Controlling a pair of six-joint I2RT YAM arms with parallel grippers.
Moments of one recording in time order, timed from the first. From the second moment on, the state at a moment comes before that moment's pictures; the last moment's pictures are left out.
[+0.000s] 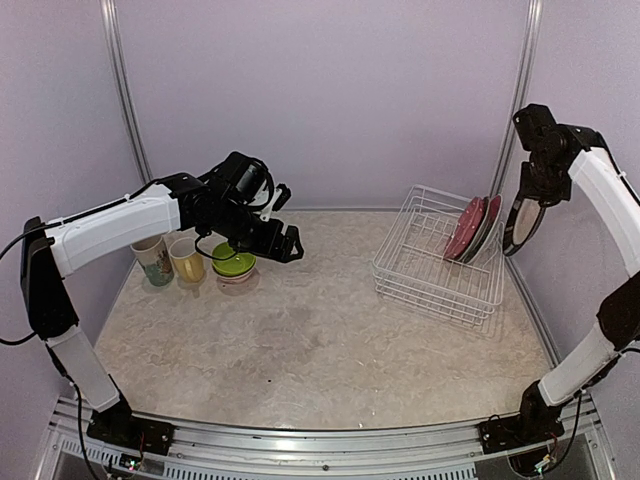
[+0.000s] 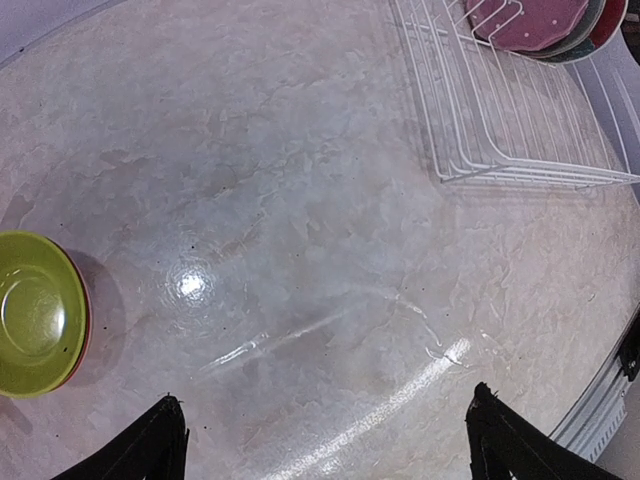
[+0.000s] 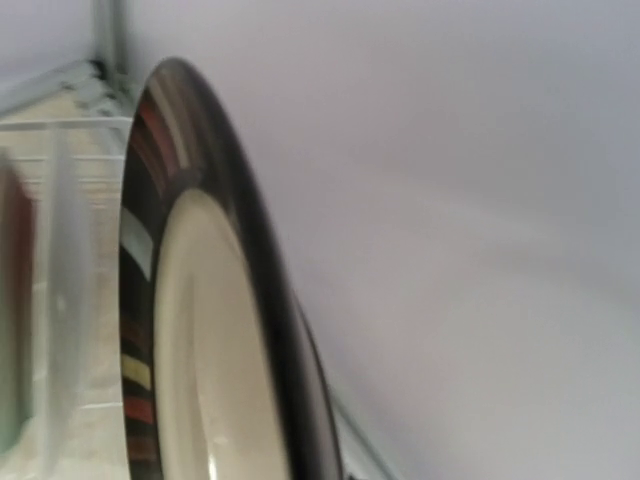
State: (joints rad) left arm -0.73 1.70 1.55 -0.72 0.07 -0.27; right arm 0.16 1.54 1.82 -1.22 0.75 0.42
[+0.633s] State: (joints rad) left arm -0.55 1.68 1.51 -0.64 0.38 -0.39; right arm 0.16 1.25 1.56 -0.90 0.22 0.39
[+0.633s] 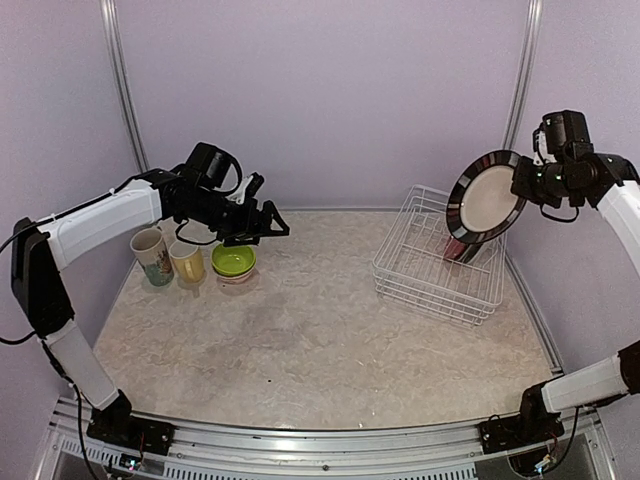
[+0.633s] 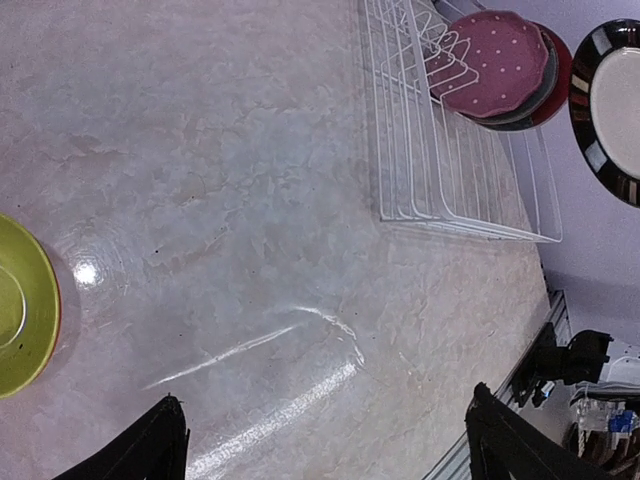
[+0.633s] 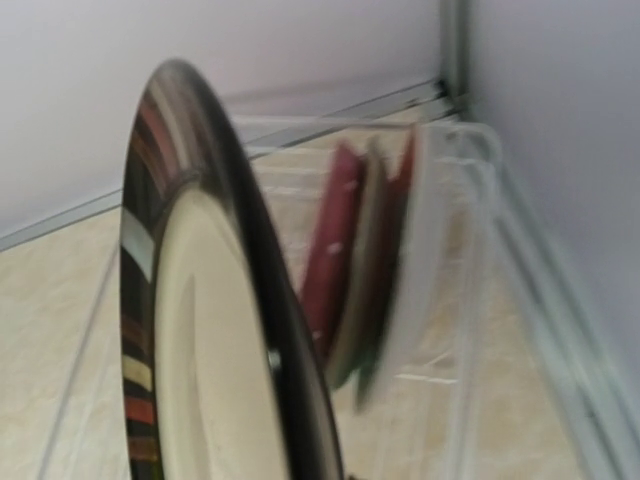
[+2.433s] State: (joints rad) left arm -0.49 1.31 0.72 0.06 0.66 -1.07; right arm 0.71 1.75 1.02 0.47 -0.52 0.94
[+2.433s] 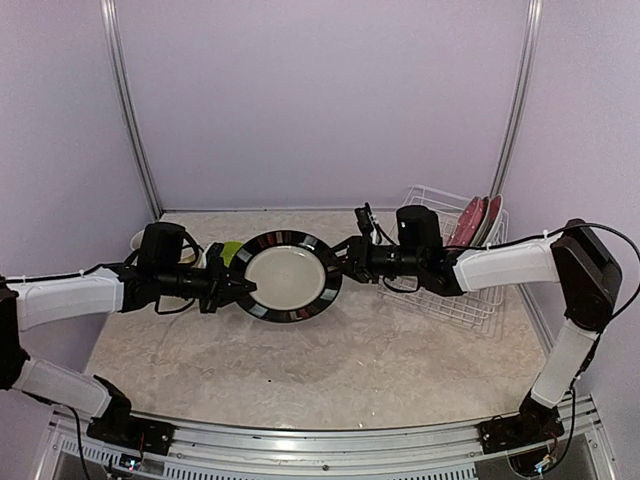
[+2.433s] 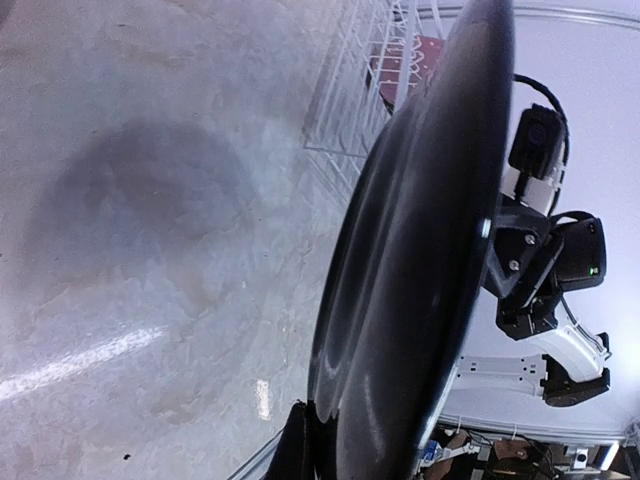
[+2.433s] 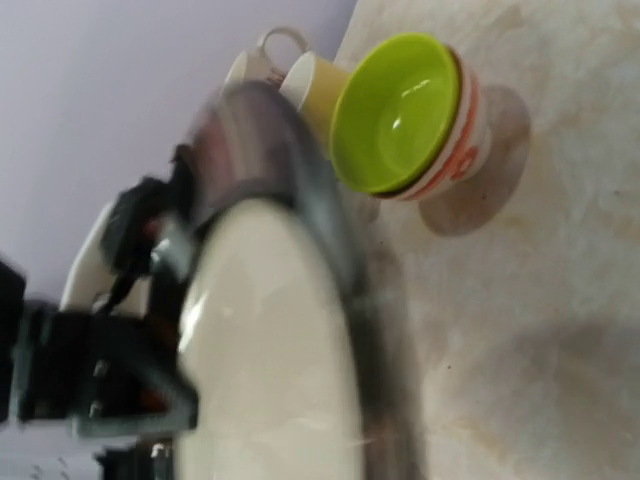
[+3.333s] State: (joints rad) left arm -0.11 0.85 0.30 -0.41 0.60 -1.06; right arm 0.70 1.62 1.13 0.04 -0.24 0.55
